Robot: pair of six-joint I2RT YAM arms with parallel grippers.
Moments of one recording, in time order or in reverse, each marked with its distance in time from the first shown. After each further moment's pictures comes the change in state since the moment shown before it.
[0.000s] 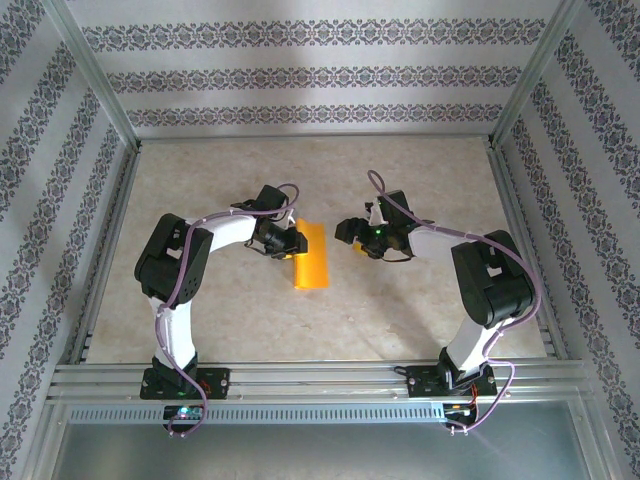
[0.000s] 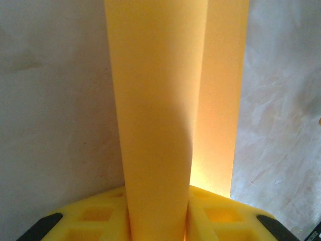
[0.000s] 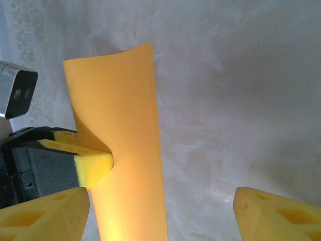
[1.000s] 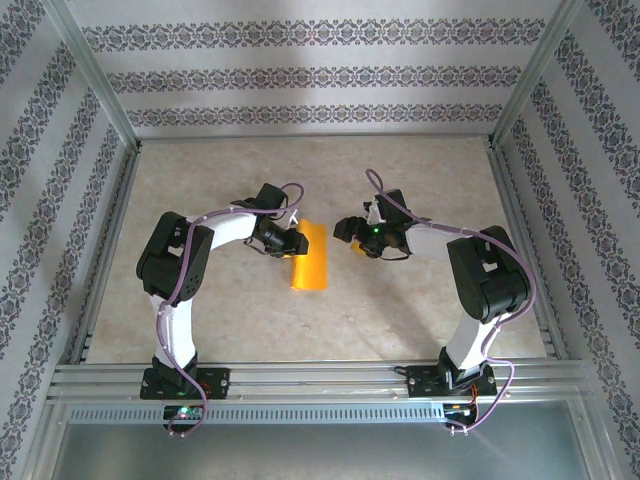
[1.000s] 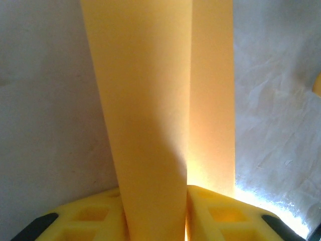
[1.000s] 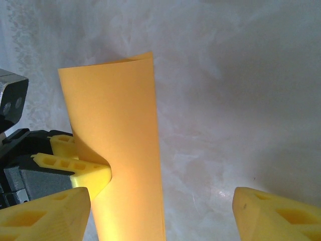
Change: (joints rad) left arm 0.010 0.024 0.034 -0.047 0.026 0.158; right arm 0.004 0.039 0.026 -0.001 0.000 0.018
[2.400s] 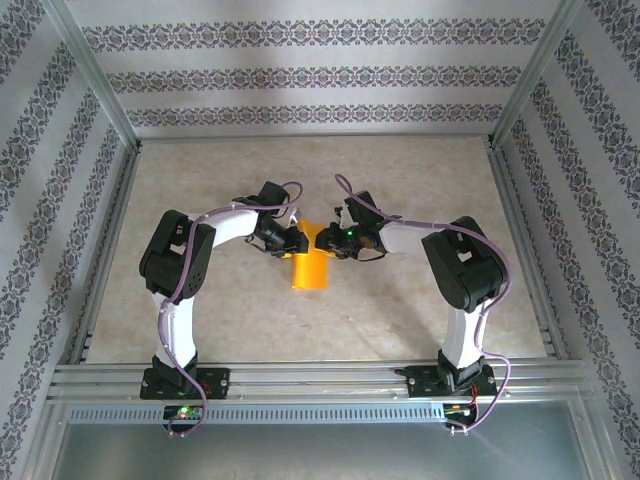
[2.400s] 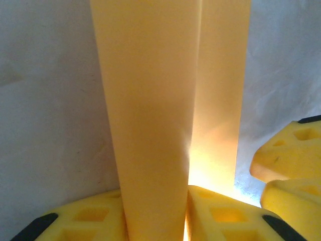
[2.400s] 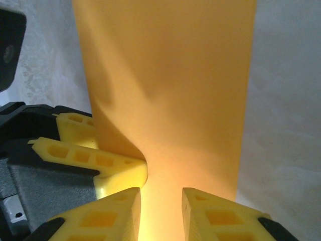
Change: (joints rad) left arm 0.000 0.024 0.042 -0.051 -0.010 -0.057; right arm 0.150 0.137 0.128 -0.012 -0.018 0.053
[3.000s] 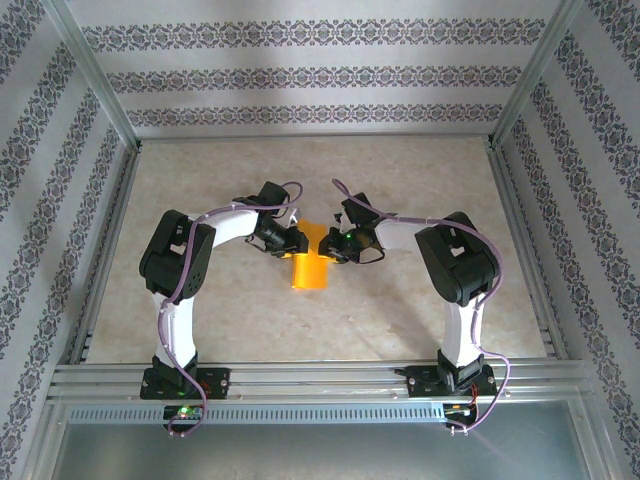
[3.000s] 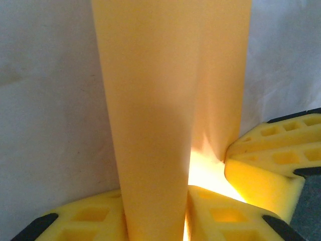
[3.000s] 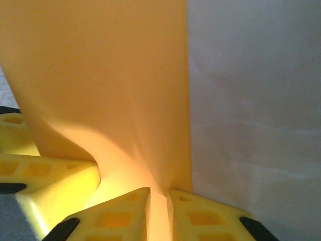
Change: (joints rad) left arm 0.000 0.000 0.000 -0.001 -0.001 0.000; right arm 0.000 0.063 0.055 -0.136 0.022 -0.029
